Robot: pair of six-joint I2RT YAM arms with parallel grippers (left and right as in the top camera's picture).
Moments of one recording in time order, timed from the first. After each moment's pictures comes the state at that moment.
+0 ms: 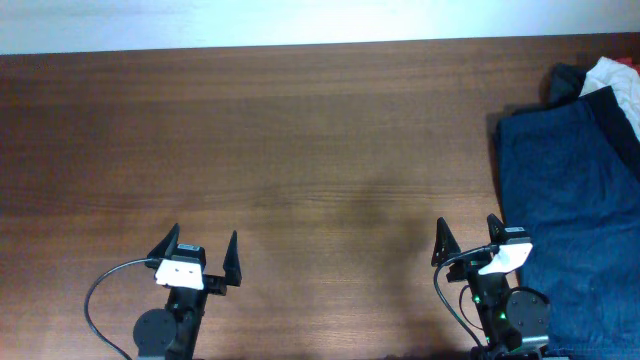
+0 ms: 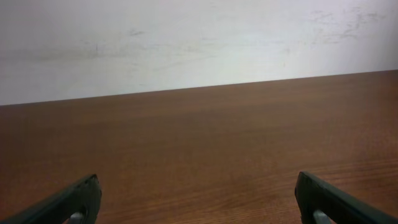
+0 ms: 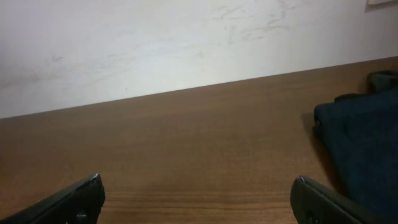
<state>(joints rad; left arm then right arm) -0.04 0.02 0.01 -0.07 0.12 0.02 0.03 0.02 0.01 -0.07 -0.09 0.21</state>
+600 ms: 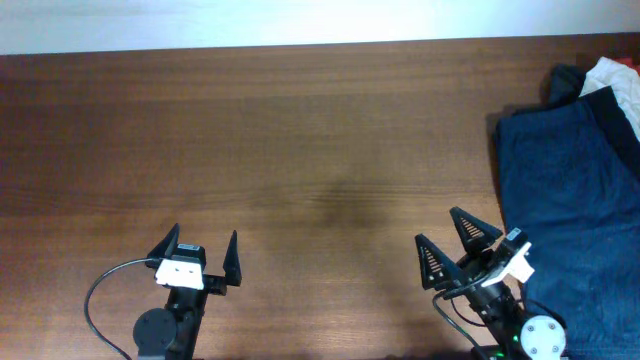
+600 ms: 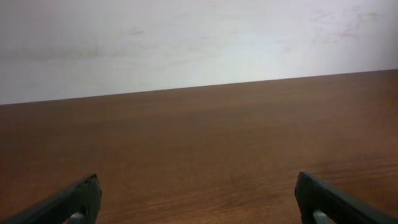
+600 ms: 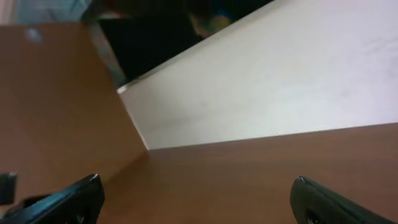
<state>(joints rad) -0.04 0.02 0.01 -0.07 0.12 0.02 0.03 0.03 0.03 0.26 -0.50 0.55</state>
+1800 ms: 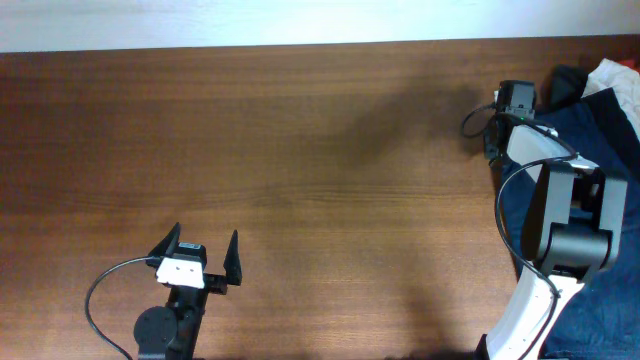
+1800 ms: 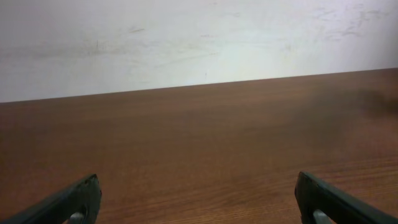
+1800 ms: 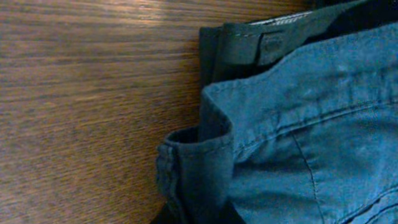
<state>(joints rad) -0.04 0.02 0.01 -0.07 0.12 0.02 -0.19 2.15 1.40 -0.34 0.40 -0.20</state>
